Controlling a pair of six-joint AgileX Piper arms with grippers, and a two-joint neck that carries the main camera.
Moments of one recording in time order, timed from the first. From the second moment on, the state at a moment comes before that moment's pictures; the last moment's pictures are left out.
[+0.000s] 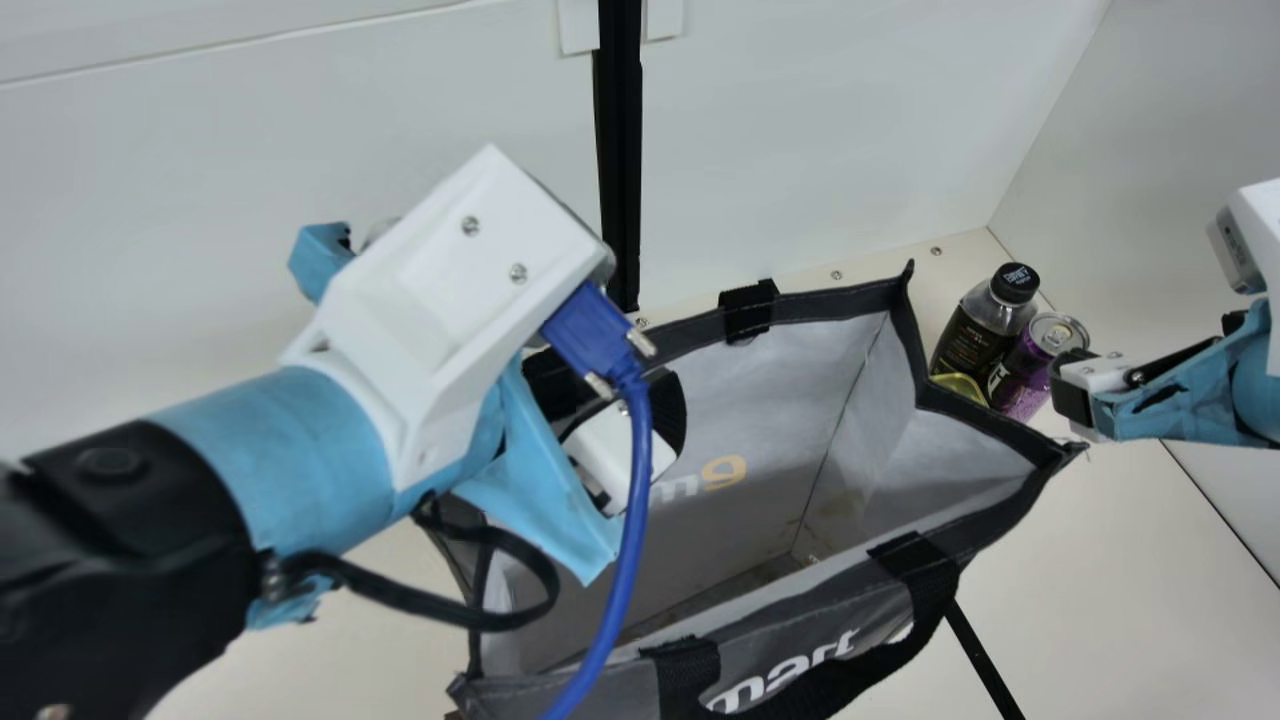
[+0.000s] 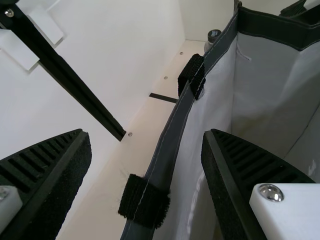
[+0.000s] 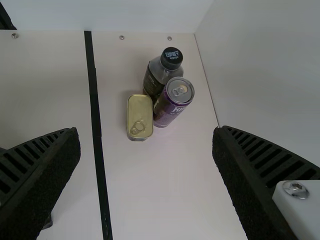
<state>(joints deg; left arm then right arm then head) -52.3 104.1 -137.1 -2.6 69.9 20.4 -37.7 65.1 -86.8 11.5 69.7 -33.4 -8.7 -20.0</state>
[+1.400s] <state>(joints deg) -52.2 110.5 -136.2 -2.6 69.9 22.2 -37.7 65.1 -86.8 11.5 69.7 -33.4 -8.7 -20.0</state>
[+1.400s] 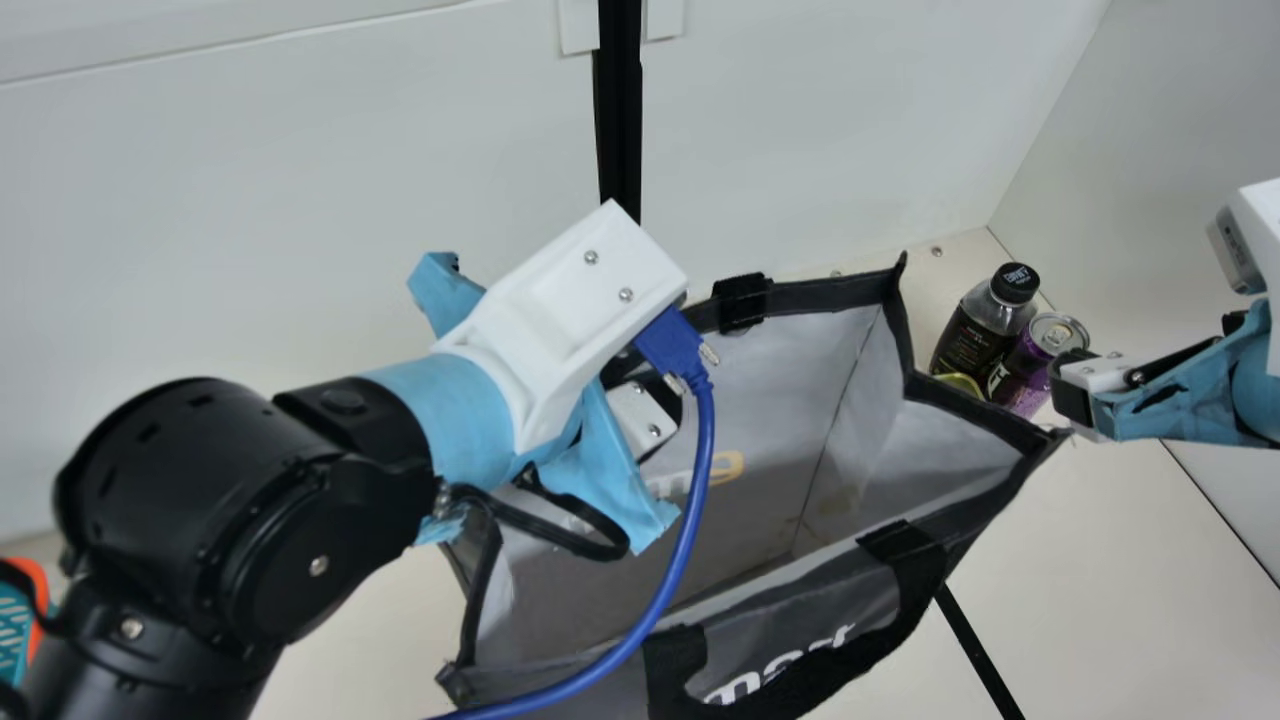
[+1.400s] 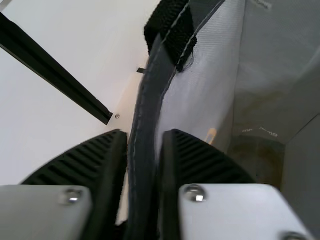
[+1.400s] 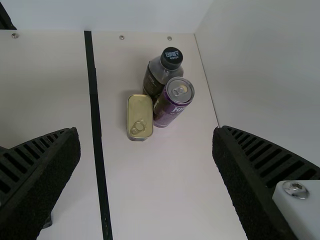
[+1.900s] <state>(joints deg) -52.8 107.6 -133.7 1.5 70.0 17.8 -37.7 65.1 -86.8 11.5 69.7 -33.4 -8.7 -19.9</state>
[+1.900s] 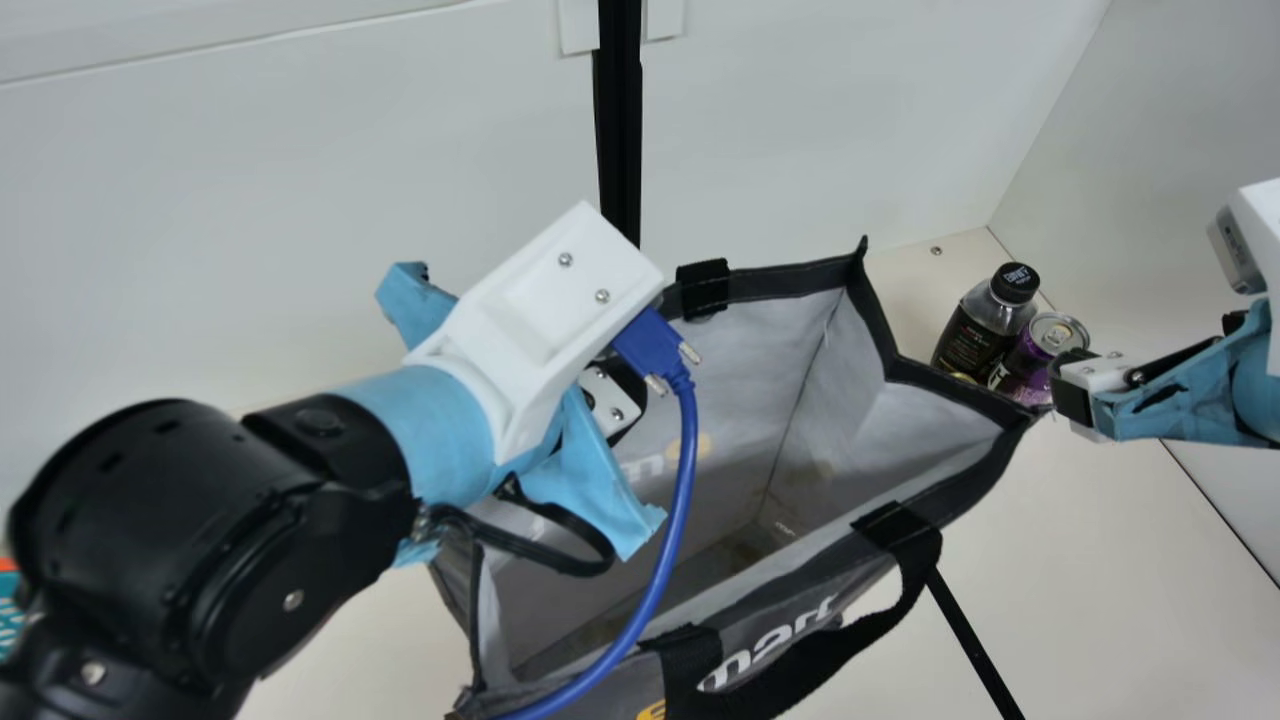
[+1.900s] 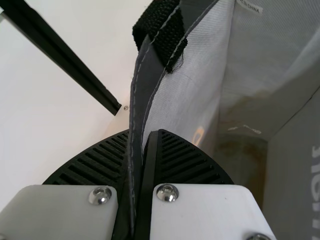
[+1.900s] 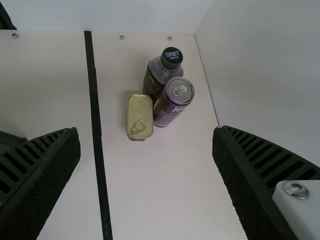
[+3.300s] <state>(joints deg) -54.3 90.2 -115.7 38.3 69.2 -13.9 -37.7 65.1 -86.8 11.5 69.7 -33.4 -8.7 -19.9</state>
